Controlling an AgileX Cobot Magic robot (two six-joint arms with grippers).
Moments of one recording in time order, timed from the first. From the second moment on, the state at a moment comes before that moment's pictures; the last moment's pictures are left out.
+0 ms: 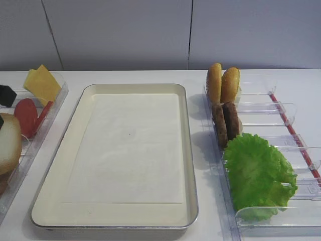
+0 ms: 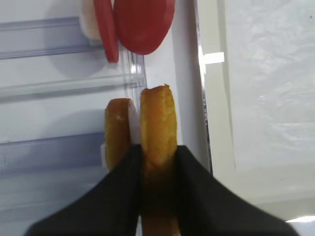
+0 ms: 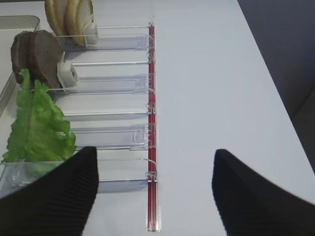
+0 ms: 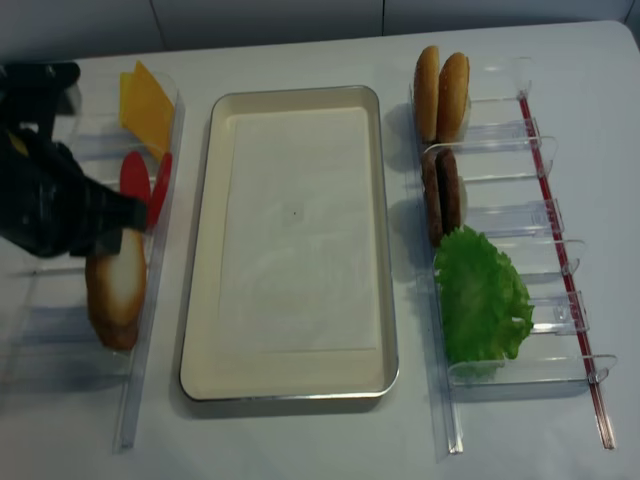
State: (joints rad) left arm -0.09 1.24 -0.98 -0.05 1.04 0.02; right arm -0.01 -0.01 -0.47 0.03 1.11 0.04
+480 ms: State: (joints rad) left arm -0.09 1.18 -1.00 -0.27 1.07 0.07; right arm -0.01 -0.01 -0.47 0.03 1.11 0.04
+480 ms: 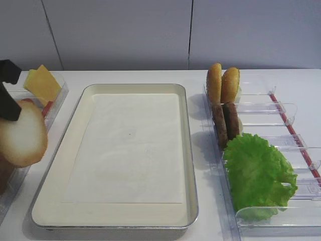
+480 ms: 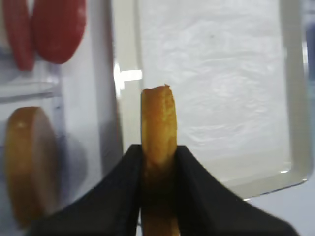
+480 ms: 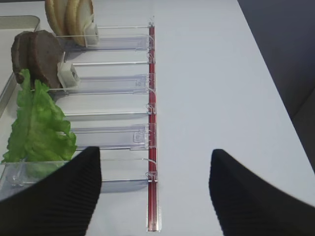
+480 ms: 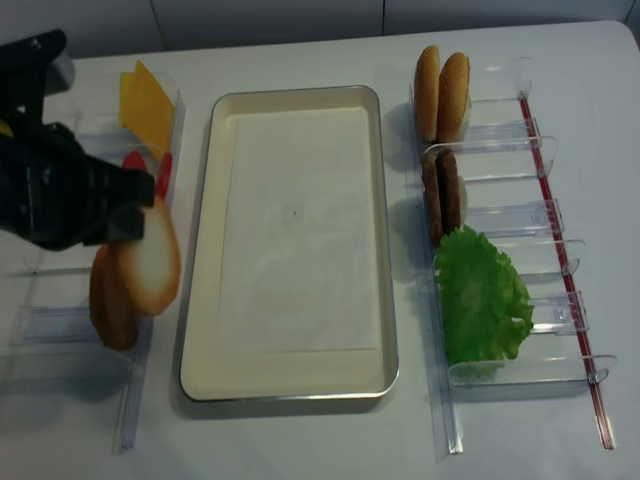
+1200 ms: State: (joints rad) left arm -0.15 1.45 -0.87 -1.03 0.93 0.56; right arm -0.01 -0.01 -0.47 0.03 1.11 0.04
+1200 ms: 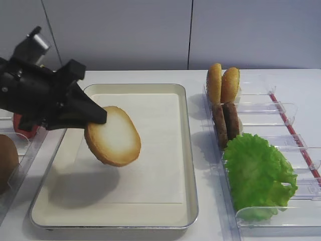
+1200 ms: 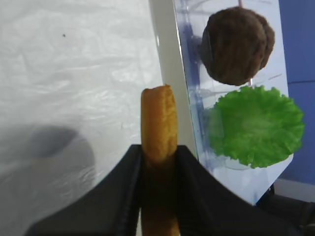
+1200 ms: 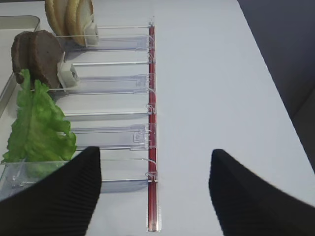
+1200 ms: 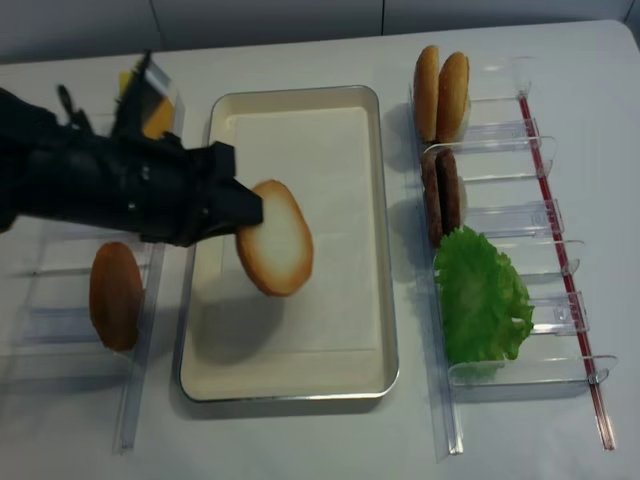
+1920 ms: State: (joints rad) left arm -0.21 1.60 -0.87 -1.05 0.82 0.64; right arm -0.01 -0.01 -0.47 0.03 1.11 0.04
